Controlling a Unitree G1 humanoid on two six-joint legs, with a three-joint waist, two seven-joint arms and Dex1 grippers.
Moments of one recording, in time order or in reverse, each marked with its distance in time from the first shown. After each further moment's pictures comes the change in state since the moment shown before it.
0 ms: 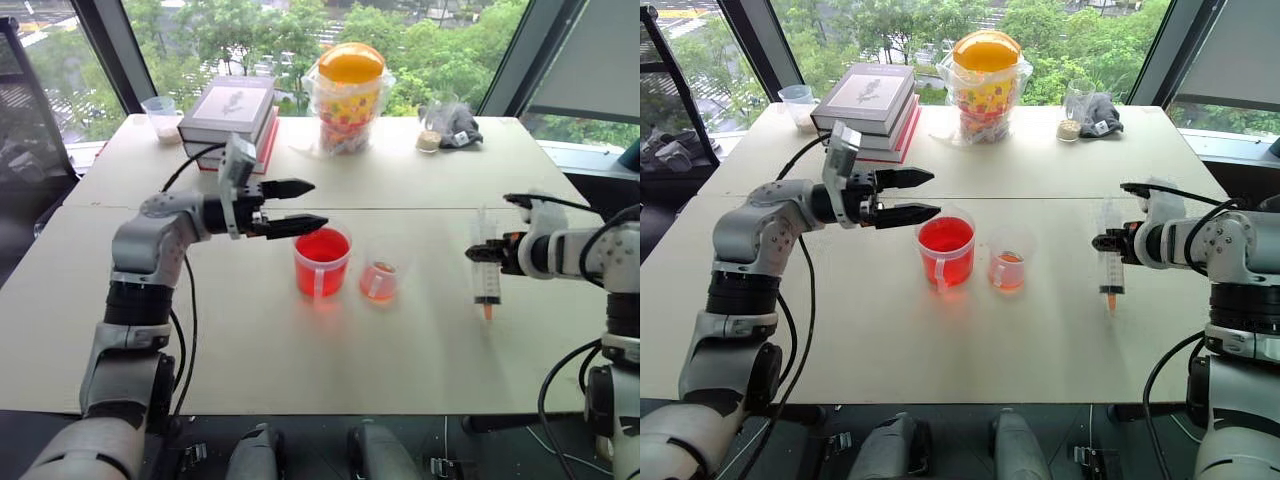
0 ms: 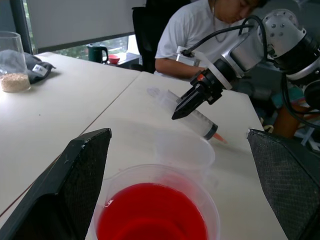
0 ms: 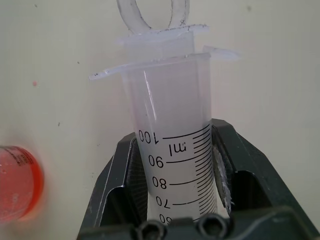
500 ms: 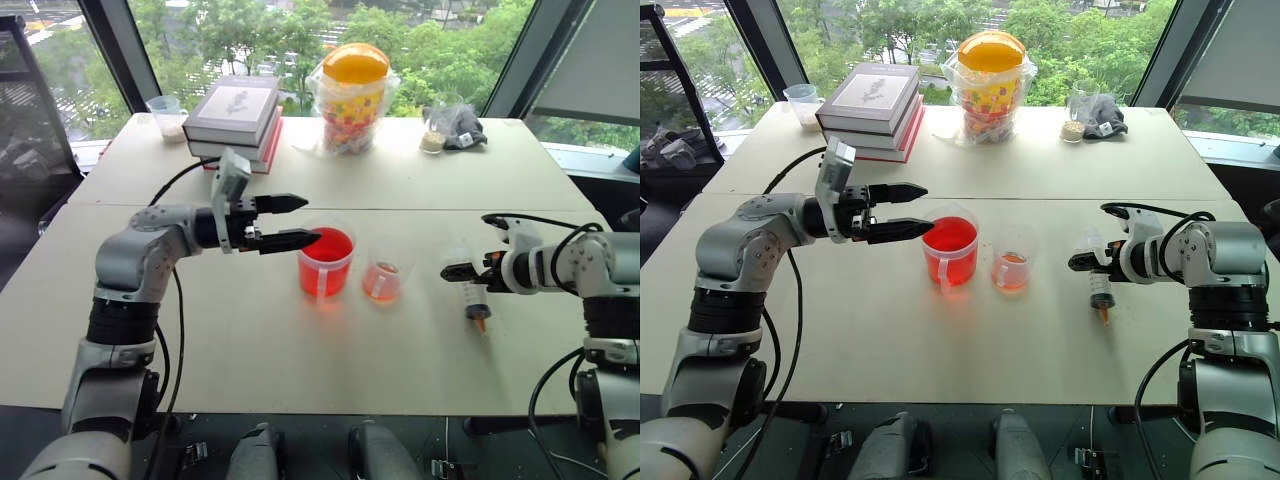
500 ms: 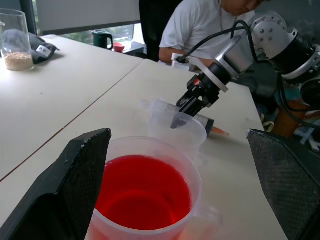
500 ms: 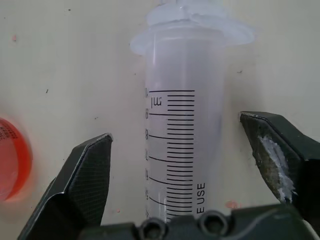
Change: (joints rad) left arm 0.072 0.084 -0.002 -0.118 -0.075 0.073 0.025; right arm 0.050 0.003 0.052 -0.079 -0.094 -0.014 0.118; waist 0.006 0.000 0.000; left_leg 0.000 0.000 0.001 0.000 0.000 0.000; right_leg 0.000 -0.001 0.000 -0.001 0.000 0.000
